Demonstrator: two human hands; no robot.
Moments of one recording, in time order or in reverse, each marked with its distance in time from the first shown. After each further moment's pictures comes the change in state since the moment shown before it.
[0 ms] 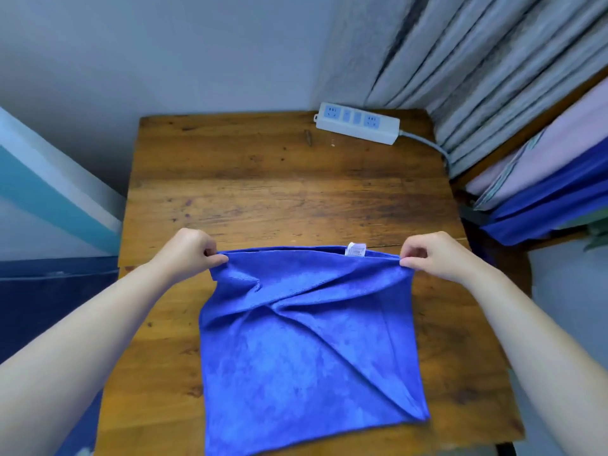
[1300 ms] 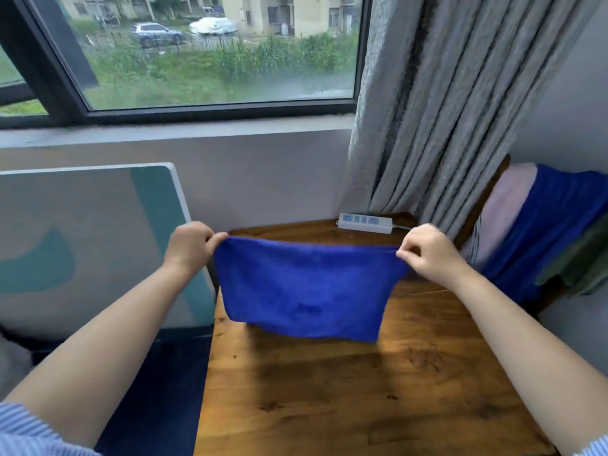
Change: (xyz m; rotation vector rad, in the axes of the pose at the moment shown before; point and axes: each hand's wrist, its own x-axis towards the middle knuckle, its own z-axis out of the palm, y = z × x) left_hand -0.177 -0.003 -0.161 -0.013 0.758 -0.017; right_hand -0.135 -0.119 -0.040 -0.202 0.749 -0.433
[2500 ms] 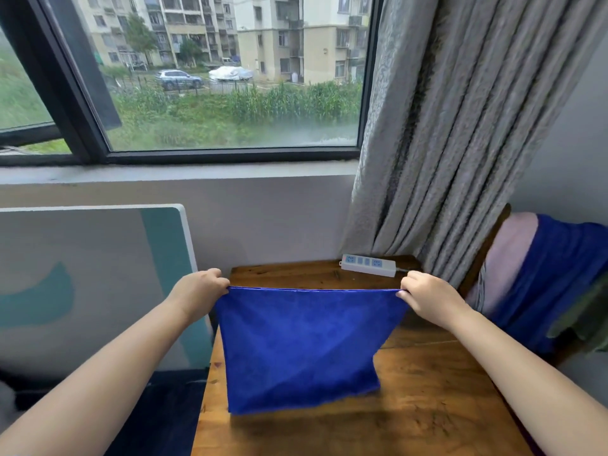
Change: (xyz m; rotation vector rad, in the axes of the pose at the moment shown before) left_hand 0.007 -0.002 -0.001 0.506 -0.284 0.311; right_hand 0.019 0.005 0.000 -0.314 -0.173 0.059
